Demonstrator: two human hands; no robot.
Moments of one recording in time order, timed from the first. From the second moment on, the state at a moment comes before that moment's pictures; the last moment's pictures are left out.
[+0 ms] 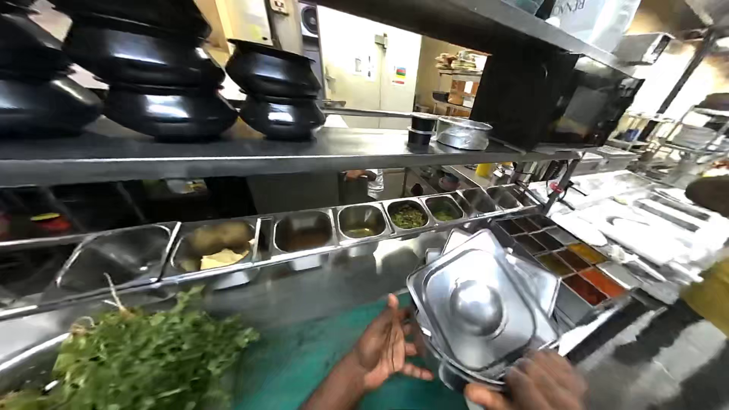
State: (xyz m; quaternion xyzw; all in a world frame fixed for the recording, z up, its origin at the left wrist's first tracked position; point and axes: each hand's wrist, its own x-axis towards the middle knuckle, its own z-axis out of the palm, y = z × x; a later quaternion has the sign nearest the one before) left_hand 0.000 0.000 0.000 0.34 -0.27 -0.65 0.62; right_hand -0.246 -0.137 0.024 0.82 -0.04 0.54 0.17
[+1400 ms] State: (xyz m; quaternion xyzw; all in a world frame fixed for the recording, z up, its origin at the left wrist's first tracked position) left_hand -0.107 -0.220 -0.103 0.89 -0.24 -0.31 0.21; right_hand -0.304 -0.430 -0.159 0.89 -0.35 0.20 -0.23
